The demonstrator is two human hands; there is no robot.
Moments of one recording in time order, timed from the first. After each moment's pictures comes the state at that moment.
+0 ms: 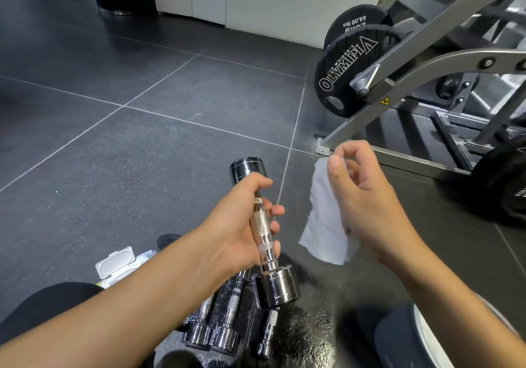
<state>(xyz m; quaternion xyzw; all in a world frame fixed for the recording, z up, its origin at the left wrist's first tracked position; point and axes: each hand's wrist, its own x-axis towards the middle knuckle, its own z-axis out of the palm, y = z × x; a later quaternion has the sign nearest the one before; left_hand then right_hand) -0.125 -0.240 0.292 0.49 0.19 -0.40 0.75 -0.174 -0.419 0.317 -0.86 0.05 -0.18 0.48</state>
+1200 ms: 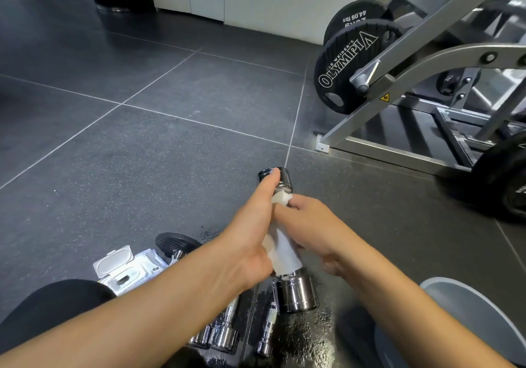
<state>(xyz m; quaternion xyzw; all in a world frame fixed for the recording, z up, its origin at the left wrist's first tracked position) -0.139 -0.265 0.286 0.48 0.16 -0.40 0.76 -0.160 -0.373 0.283 -0.81 0.20 0.12 0.54</state>
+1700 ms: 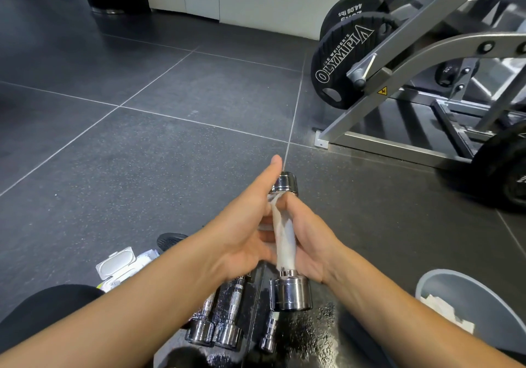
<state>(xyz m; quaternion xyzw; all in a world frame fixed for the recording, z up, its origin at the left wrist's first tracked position) -0.138 -0.251 0.296 0.57 0.02 -0.42 0.70 -0.154 -0.372 0.239 -0.45 0.21 0.17 0.85</state>
